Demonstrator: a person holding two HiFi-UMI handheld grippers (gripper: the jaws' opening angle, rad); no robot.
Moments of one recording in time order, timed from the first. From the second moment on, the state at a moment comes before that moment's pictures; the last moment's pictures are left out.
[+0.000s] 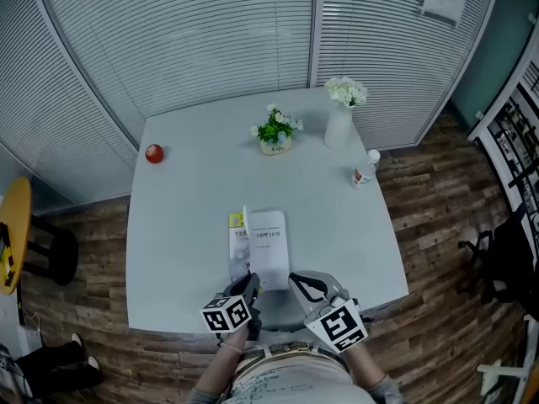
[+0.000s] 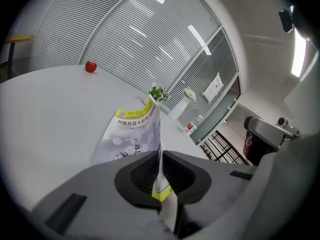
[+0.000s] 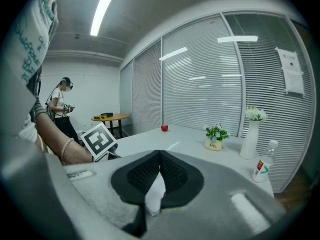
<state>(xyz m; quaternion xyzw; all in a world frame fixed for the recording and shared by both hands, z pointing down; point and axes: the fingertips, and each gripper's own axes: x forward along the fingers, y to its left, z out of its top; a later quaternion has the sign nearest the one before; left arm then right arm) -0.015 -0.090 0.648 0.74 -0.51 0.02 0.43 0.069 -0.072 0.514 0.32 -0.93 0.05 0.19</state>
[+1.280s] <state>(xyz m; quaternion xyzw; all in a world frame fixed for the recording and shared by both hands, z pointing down) -0.147 -0.089 0.645 0.77 -0.45 0.01 0.45 -0.036 -0.086 0.516 0.41 -0.89 0.06 0.20</state>
